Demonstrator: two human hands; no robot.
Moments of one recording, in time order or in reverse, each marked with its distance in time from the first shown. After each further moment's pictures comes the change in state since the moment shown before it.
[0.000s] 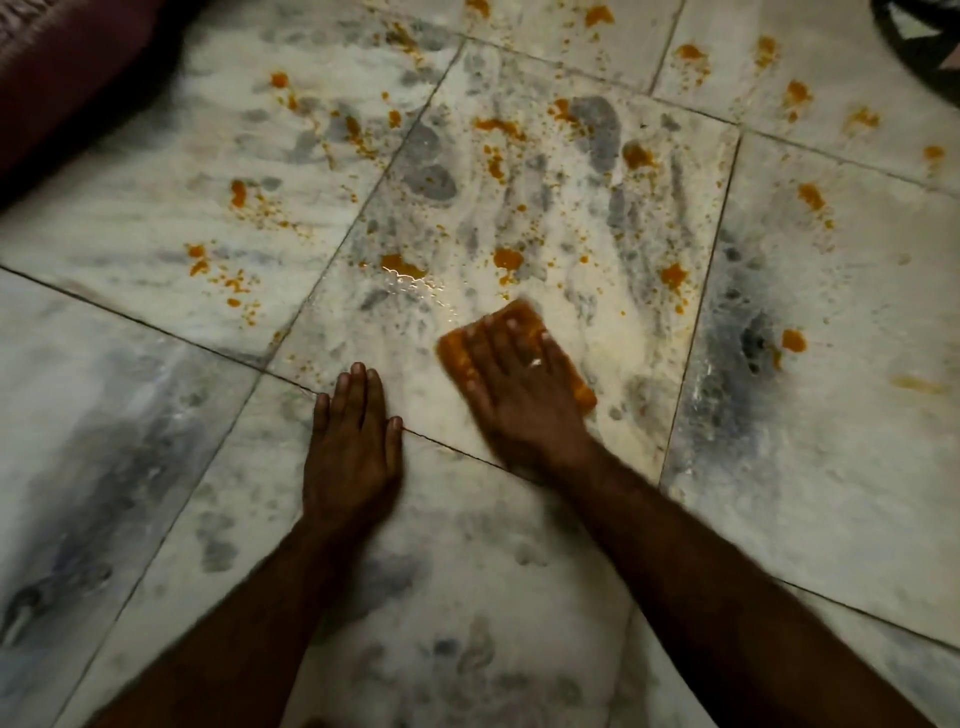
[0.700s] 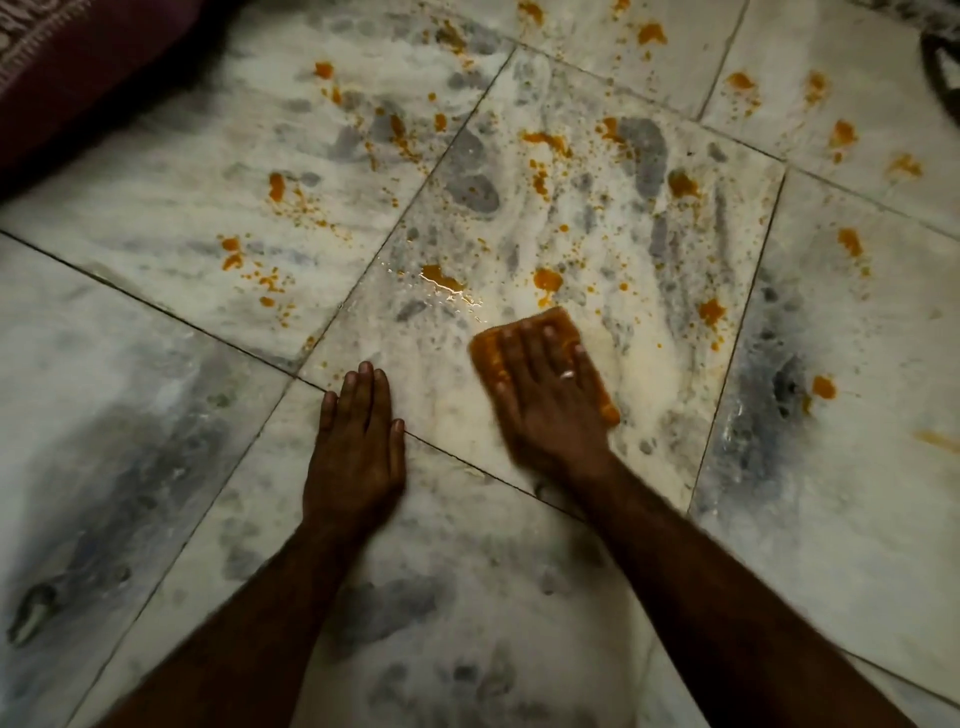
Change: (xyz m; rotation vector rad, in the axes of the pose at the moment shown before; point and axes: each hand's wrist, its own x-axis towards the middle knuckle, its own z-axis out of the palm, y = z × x) left_hand 0.012 -0.030 -0.005 -0.067 0.004 -0.014; right_hand 0.024 -0.008 -0.005 0.000 -0.057 0.082
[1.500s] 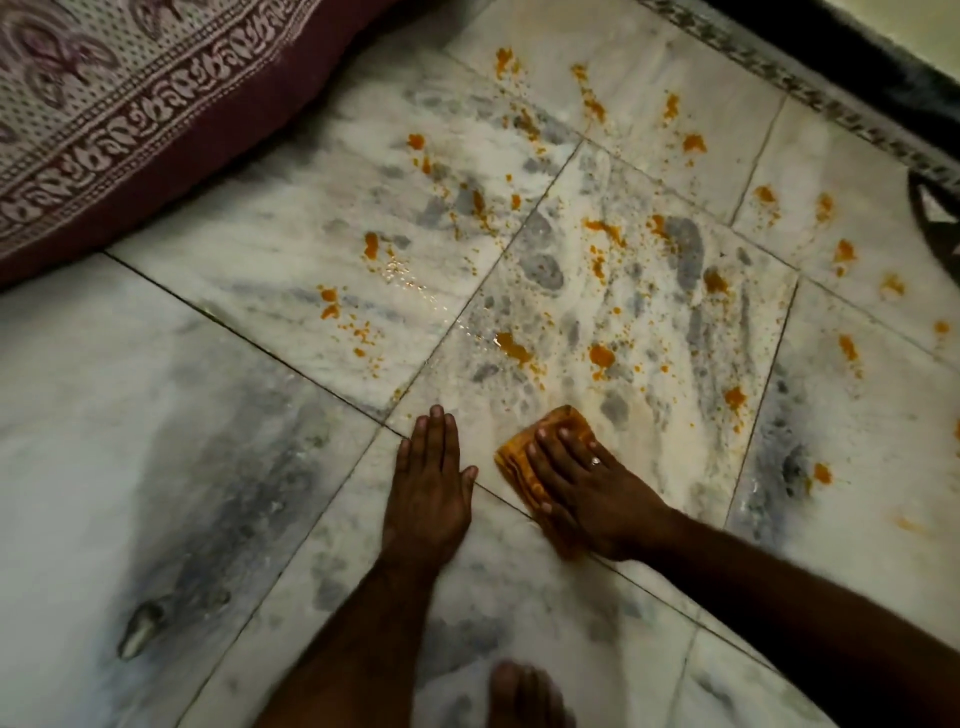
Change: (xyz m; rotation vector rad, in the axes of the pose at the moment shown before) left_hand 0.008 -0.010 -0.016 -0.090 -0.117 -0.064; right_hand -0.010 -0.015 -0.045 -0.313 -0.398 -0.444
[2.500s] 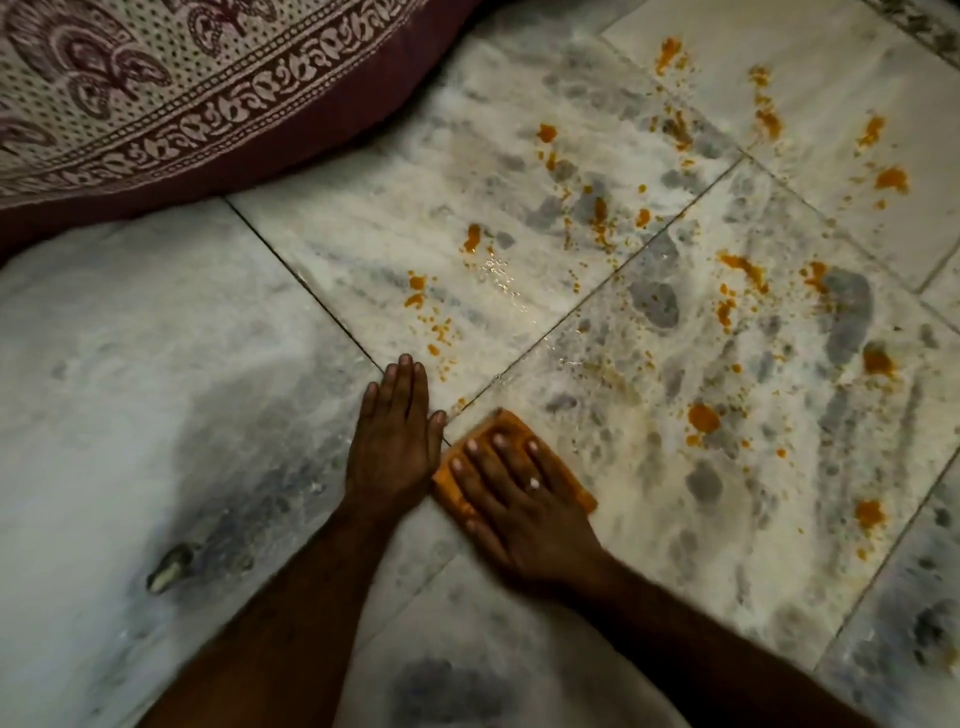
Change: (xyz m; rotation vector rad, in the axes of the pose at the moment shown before) left_hand 0.049 -0.086 -0.018 0.066 0.152 -0.259; right_hand 0.095 -0.072 -0.003 0.058 0.459 -0.326
